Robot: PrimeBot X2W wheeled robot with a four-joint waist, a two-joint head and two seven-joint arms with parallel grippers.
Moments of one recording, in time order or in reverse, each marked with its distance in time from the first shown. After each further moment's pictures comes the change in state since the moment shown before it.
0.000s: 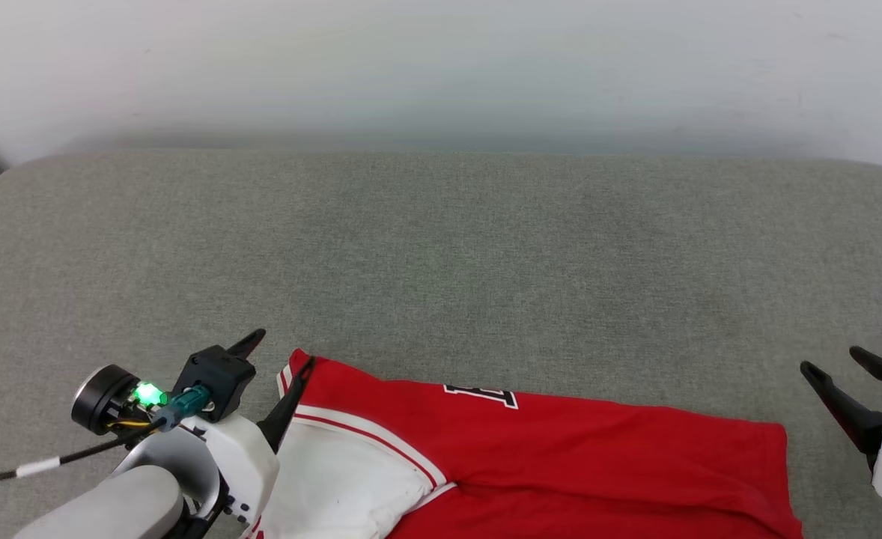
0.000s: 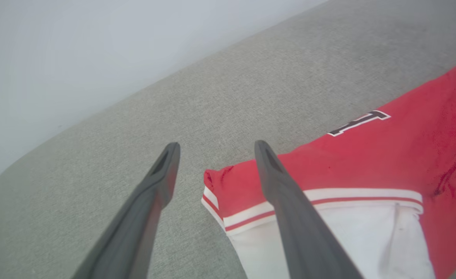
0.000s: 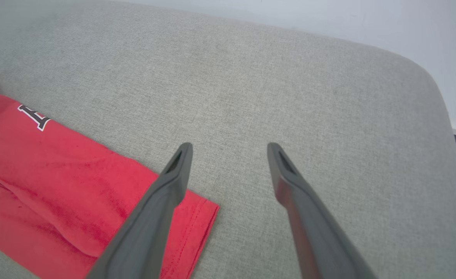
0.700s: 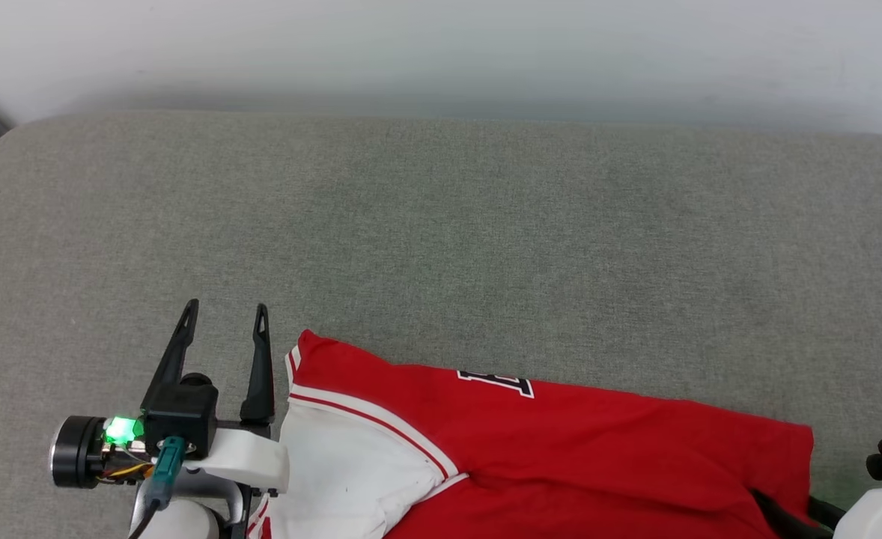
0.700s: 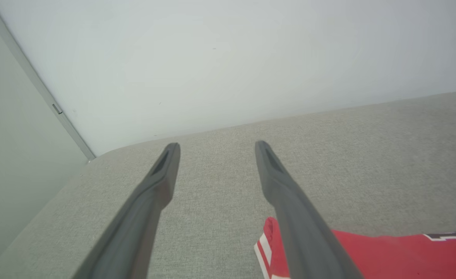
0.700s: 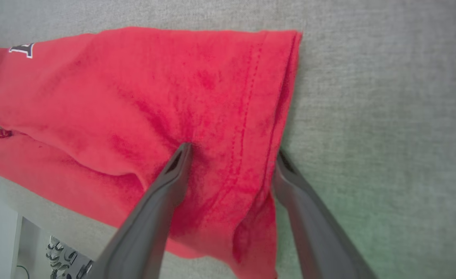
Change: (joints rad) left arm 0.340 -0.286 0.521 -0.035 0.346 0.263 -0.183; right arm 0.295 0.265 -0.232 -0.025 0.049 0.000 0.217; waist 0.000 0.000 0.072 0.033
